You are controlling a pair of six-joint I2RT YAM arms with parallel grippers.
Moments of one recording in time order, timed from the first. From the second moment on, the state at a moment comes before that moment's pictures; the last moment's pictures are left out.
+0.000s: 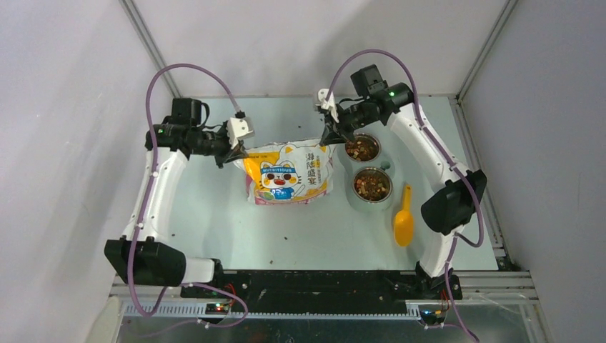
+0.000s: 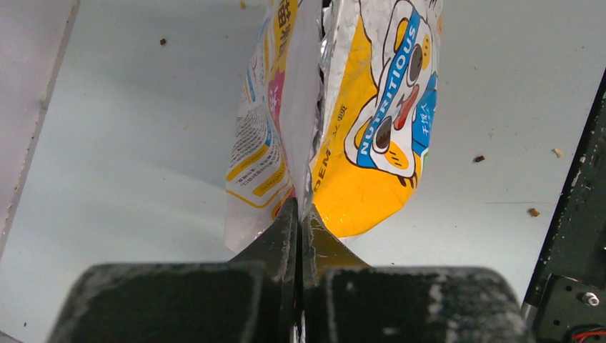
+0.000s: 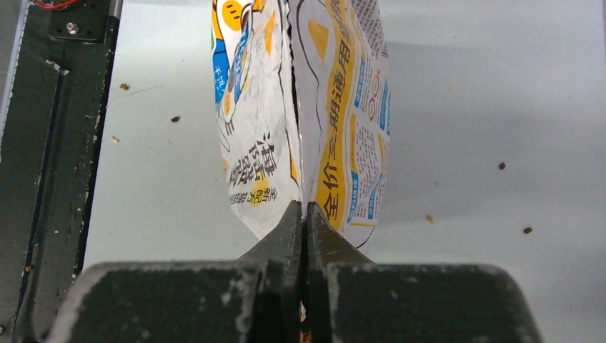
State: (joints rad) left arm -0.05 1.34 1.46 -1.13 0.75 1.06; right arm 0.47 1.85 2.00 -1.11 -0.86 -0.89
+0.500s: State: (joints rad) left arm -0.08 1.32 1.45 -1.07 0.72 1.08; right arm 0.48 1.82 1.94 -1.05 -0.80 -0.91
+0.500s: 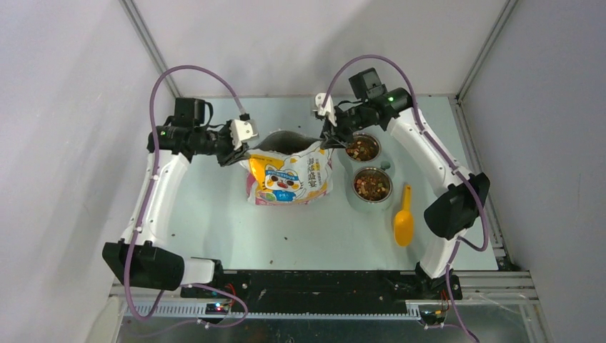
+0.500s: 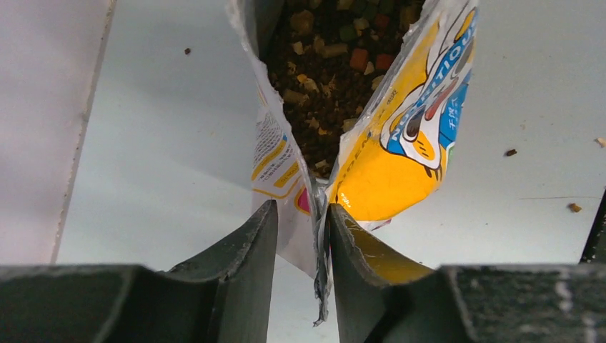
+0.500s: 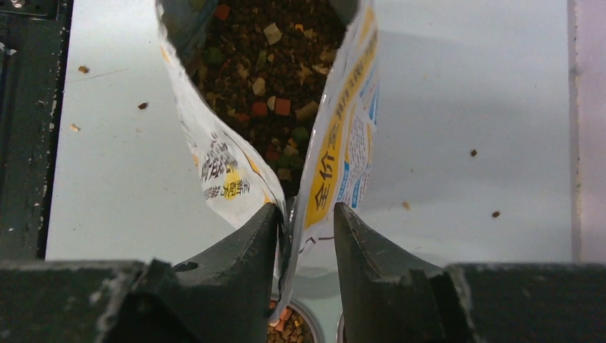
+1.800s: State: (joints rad) left arm -0.15 1.35 1.50 -1.03 0.70 1.08; right arm 0.47 1.85 1.99 -1.09 -0.79 -0.89
